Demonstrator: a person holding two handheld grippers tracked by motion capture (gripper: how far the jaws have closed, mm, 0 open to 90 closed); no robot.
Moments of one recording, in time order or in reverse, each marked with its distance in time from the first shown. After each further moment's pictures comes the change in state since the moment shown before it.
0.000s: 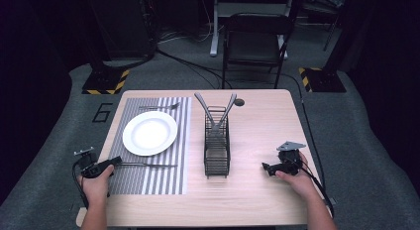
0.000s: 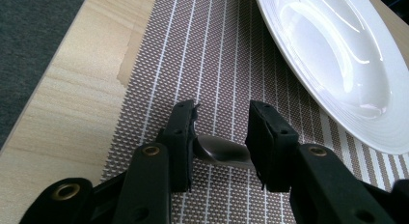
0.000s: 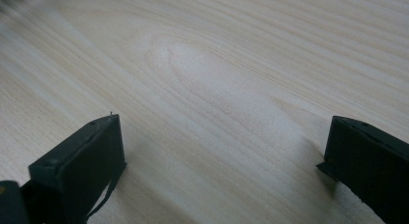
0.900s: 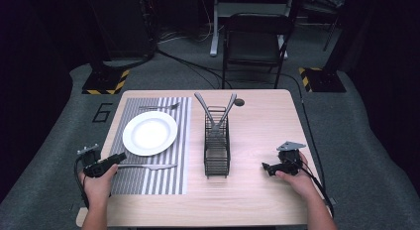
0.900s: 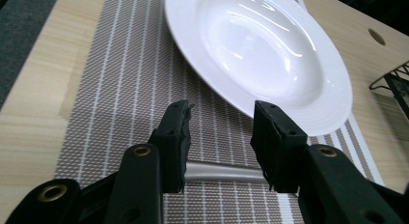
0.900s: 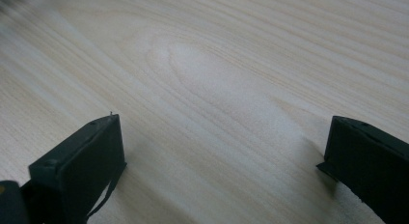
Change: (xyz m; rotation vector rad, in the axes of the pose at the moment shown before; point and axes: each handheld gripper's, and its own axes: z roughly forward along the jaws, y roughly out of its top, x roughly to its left) left arm -0.040 0.000 -0.021 -0.052 -0.065 0.178; right arm 0.000 0.000 0.000 0.000 0.000 0.000
